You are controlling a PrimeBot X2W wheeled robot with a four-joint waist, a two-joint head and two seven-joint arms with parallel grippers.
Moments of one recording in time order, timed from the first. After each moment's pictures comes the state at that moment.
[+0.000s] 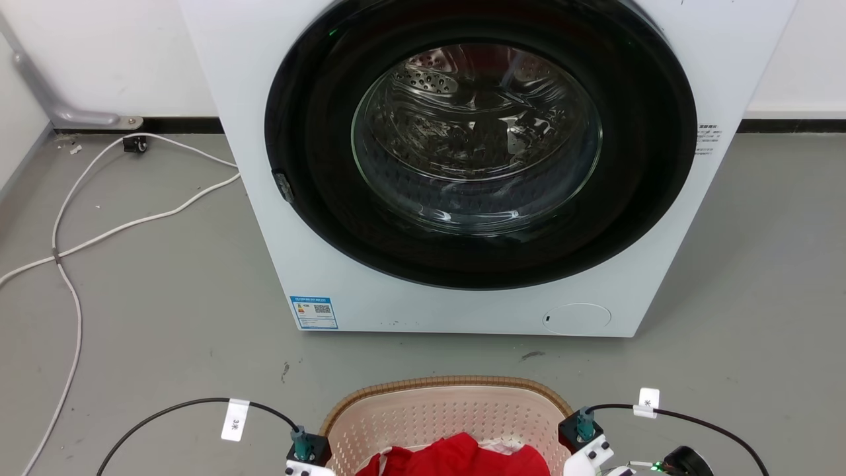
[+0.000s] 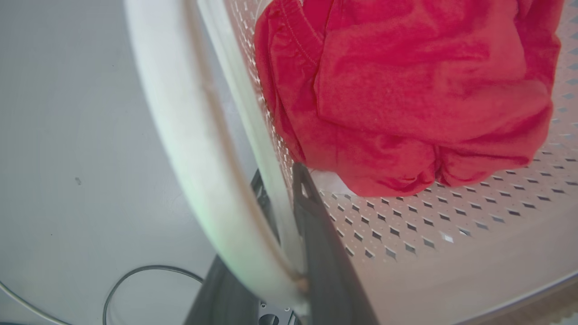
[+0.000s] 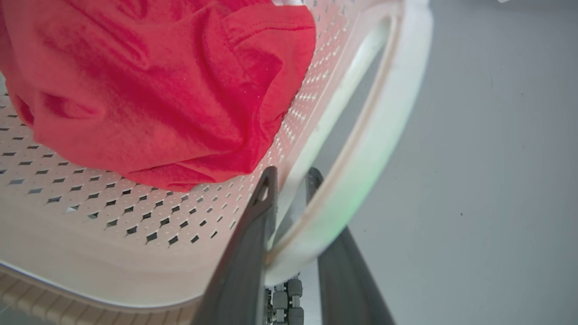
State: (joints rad) left arm -0.46 0.19 -1.16 1.15 -1.08 -0.12 0.29; right arm -0.54 -0.13 1.26 1.19 0.83 0.13 0.30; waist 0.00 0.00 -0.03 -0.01
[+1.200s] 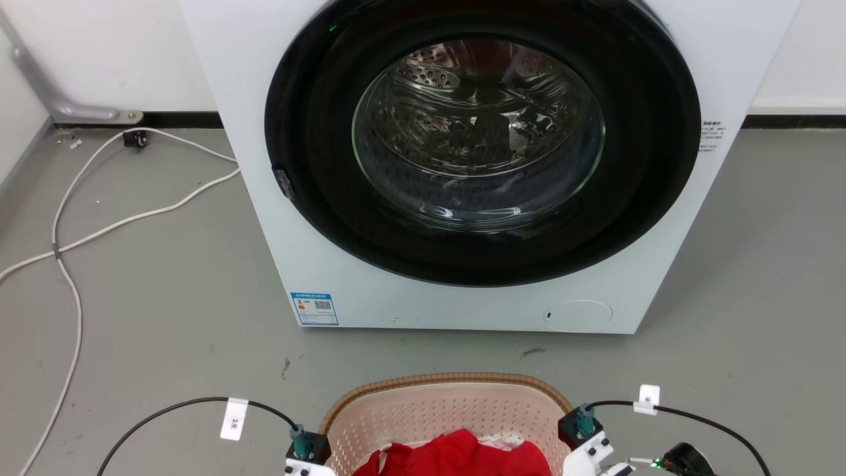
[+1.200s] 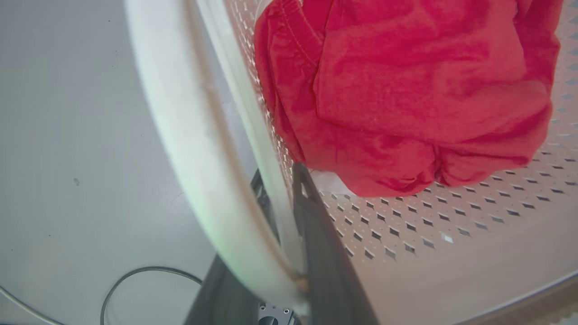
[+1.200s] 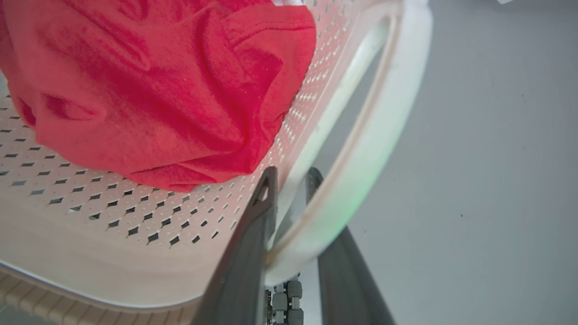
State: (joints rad) left arm -0.48 0.19 -1.24 1.16 -1.16 -0.12 0.27; right arm -0.55 -0.13 1.28 1.19 0.85 0.13 0.30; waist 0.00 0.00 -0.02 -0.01
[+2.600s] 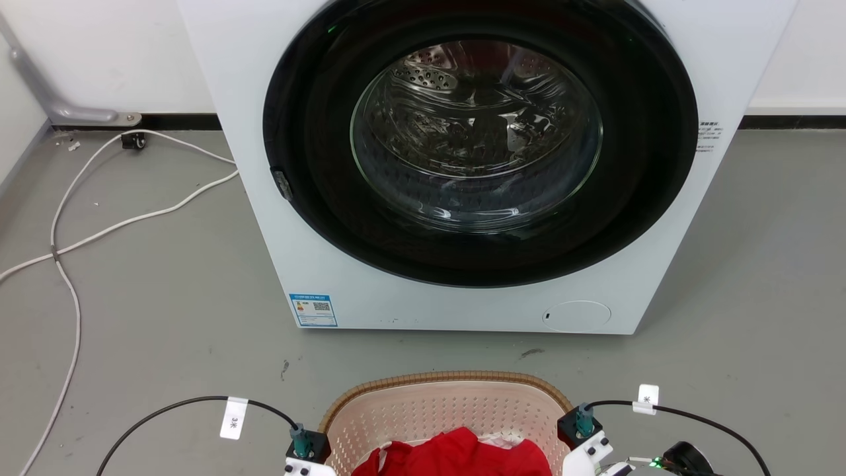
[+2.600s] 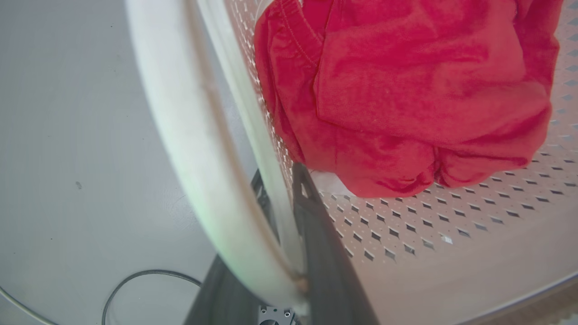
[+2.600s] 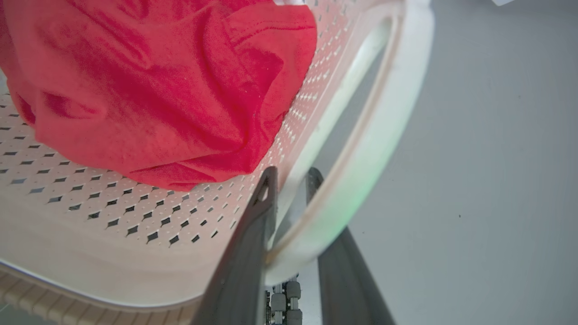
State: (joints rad) left arm -0.49 0.19 -1.27 1.16 -1.18 -0.12 0.25; right arm -0.55 -0.13 1.28 1.19 0.84 0.13 0.30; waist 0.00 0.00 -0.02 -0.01
